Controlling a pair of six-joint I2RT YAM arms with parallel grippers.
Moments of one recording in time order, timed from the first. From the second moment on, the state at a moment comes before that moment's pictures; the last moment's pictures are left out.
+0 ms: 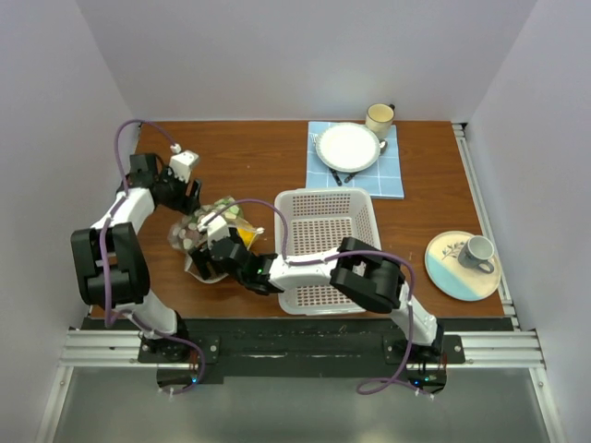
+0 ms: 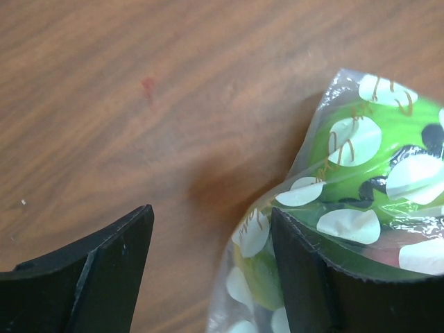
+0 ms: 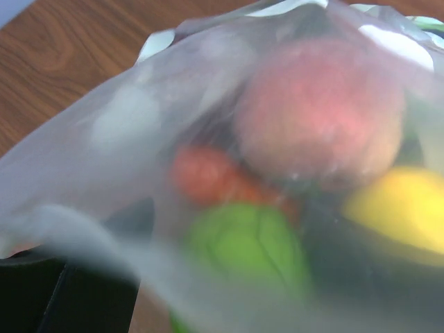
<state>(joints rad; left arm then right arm) 0.19 1.64 1.07 -0.34 0.44 0.53 1.25 2.19 1.47 0.33 0.43 0.28</state>
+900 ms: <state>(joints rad) 0.40 1.69 1.07 -0.34 0.25 0.62 1.29 2.12 1.36 0.12 0.42 0.30</state>
